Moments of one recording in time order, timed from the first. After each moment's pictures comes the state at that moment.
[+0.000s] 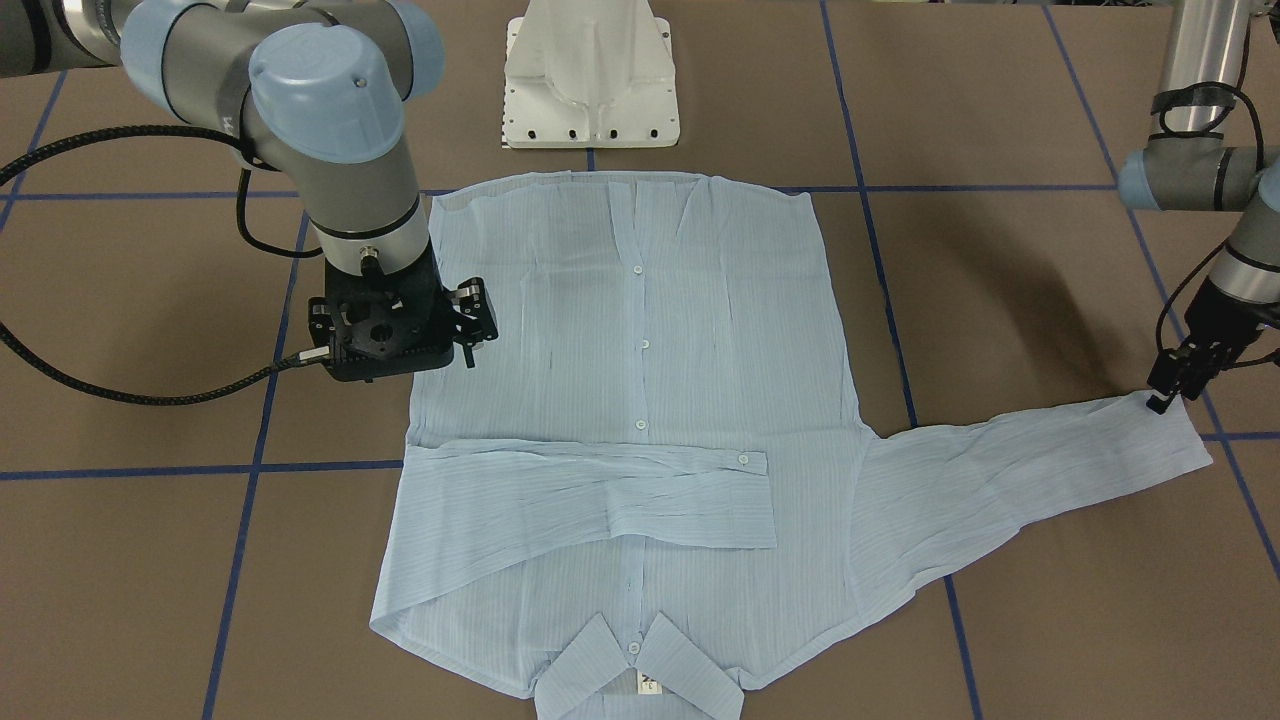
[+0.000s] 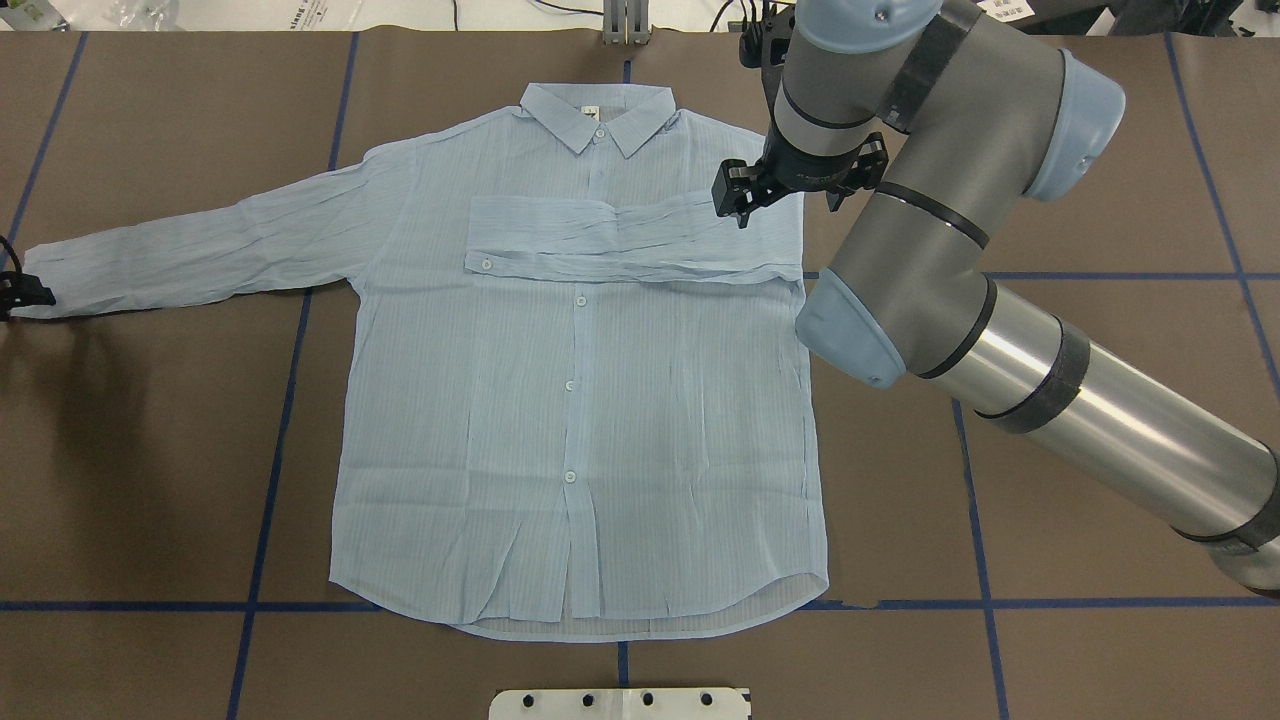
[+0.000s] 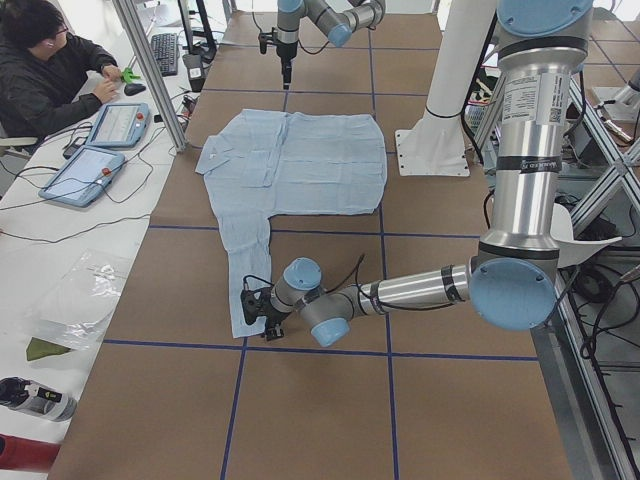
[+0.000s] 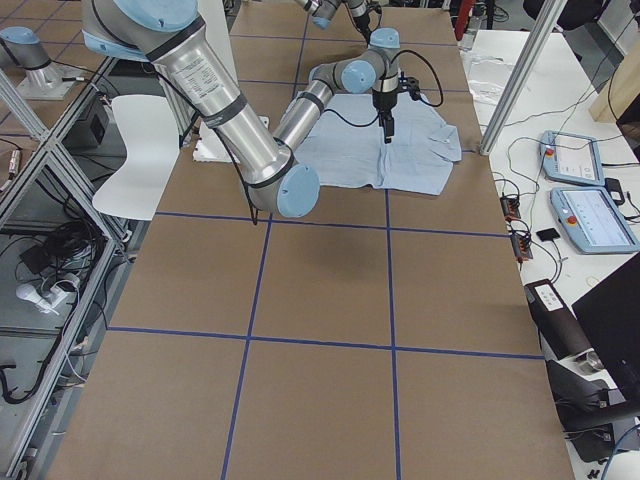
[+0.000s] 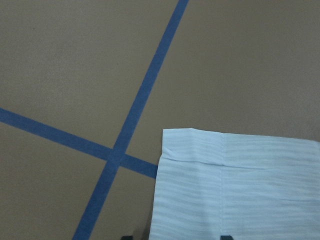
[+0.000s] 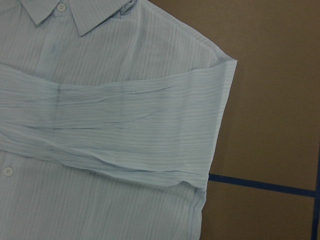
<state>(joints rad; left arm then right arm) -1.05 -1.57 -1.21 -2.73 -1.89 -1.20 0.79 -0.81 1.69 -1.79 1.94 0.81</state>
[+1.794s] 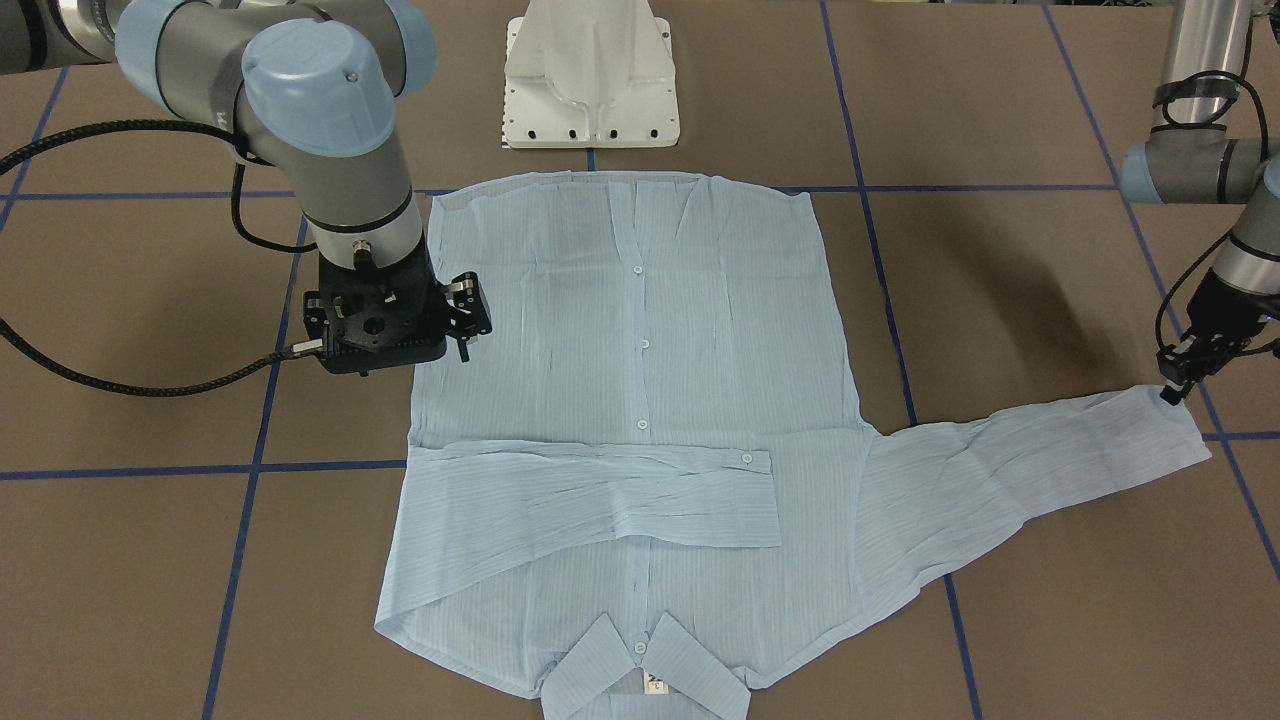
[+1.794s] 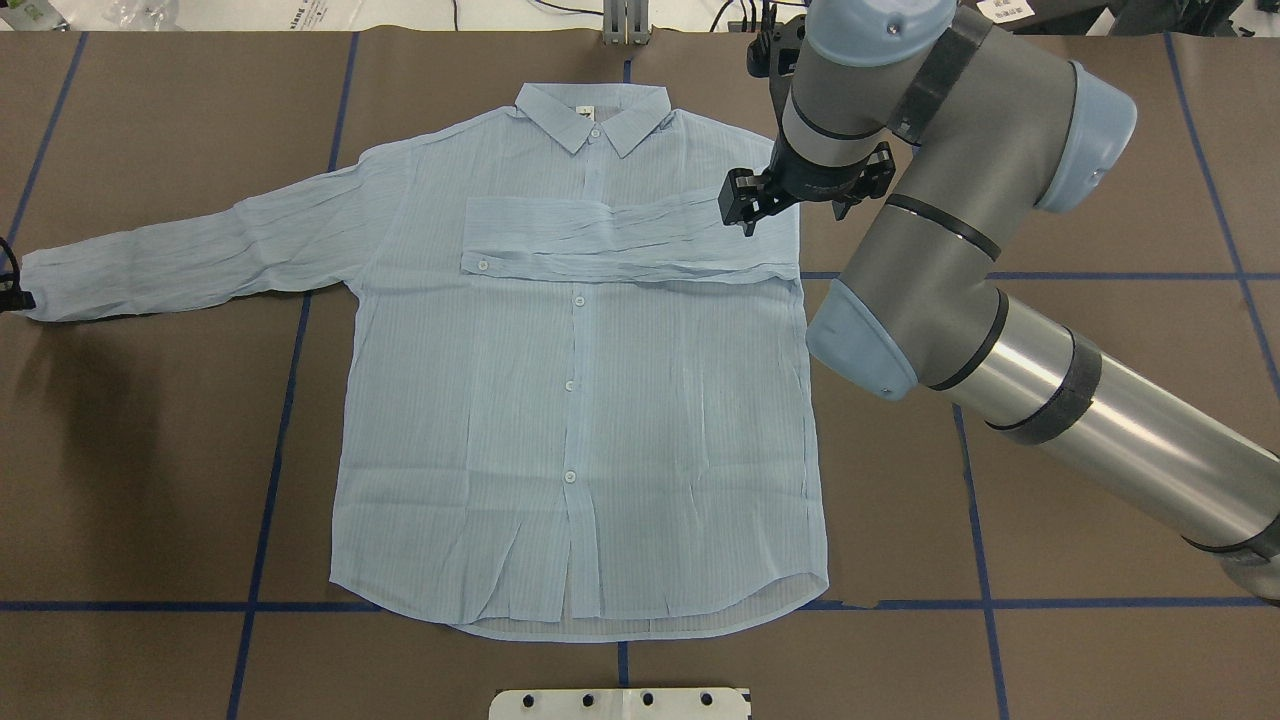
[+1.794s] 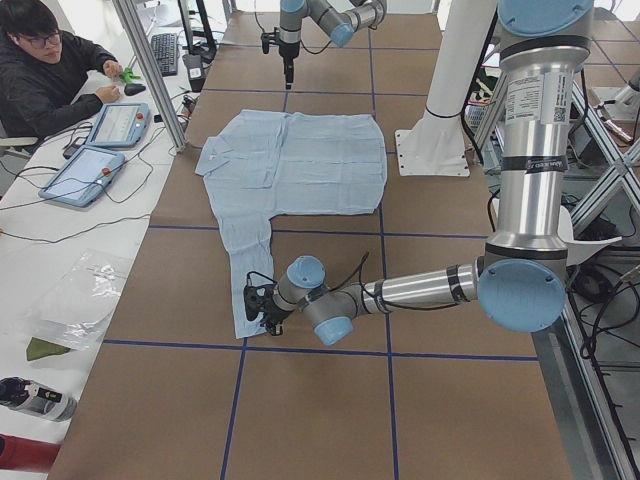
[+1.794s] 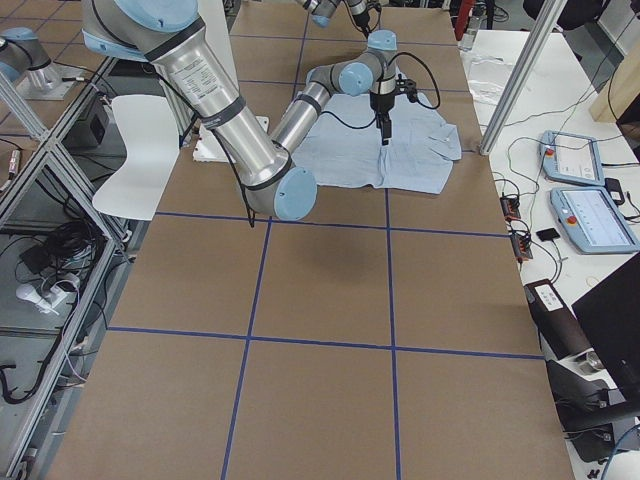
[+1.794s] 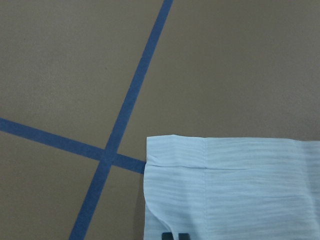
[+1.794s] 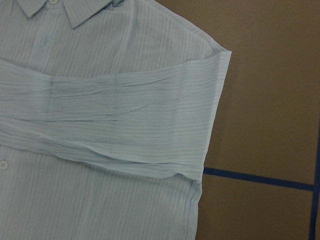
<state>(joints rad) -1.06 -1.56 -1.26 -2.72 -1.90 -1.14 0.78 -0.84 1.71 -1.79 1.94 0.81</state>
